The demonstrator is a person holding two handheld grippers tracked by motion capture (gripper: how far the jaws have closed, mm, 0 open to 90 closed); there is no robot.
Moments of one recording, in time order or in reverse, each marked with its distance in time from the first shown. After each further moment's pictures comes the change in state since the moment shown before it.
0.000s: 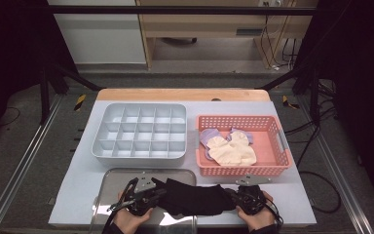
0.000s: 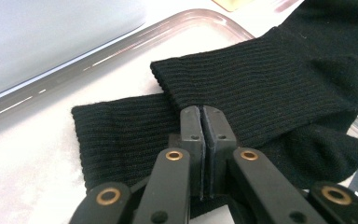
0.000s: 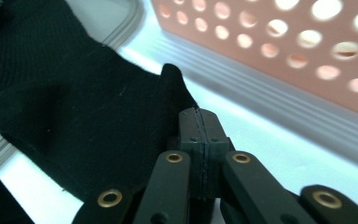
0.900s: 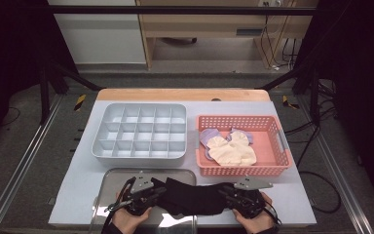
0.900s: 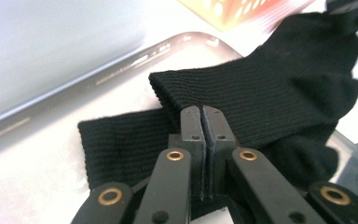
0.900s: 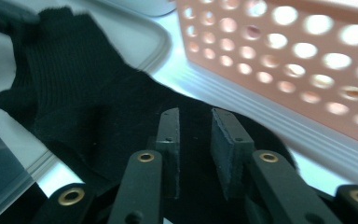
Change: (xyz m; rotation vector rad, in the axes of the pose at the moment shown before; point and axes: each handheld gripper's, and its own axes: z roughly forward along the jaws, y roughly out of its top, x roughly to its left) left arm -0.001 0.005 -0.012 -0.064 -0.015 -0.002; right arm 0.018 0.005 -0.009 -0.089 0.013 -0.066
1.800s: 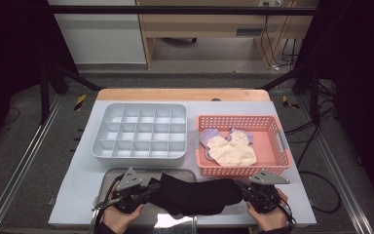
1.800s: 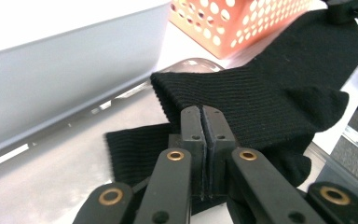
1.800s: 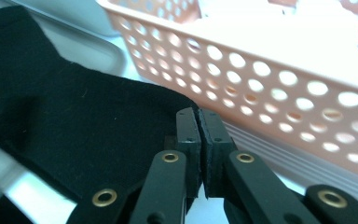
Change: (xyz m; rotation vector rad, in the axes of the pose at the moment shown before) left arm 0.015 0.007 -0.030 -0.067 -0.016 -0.036; right arm -0.020 0.012 -0.033 -0.031 -0.094 0.048
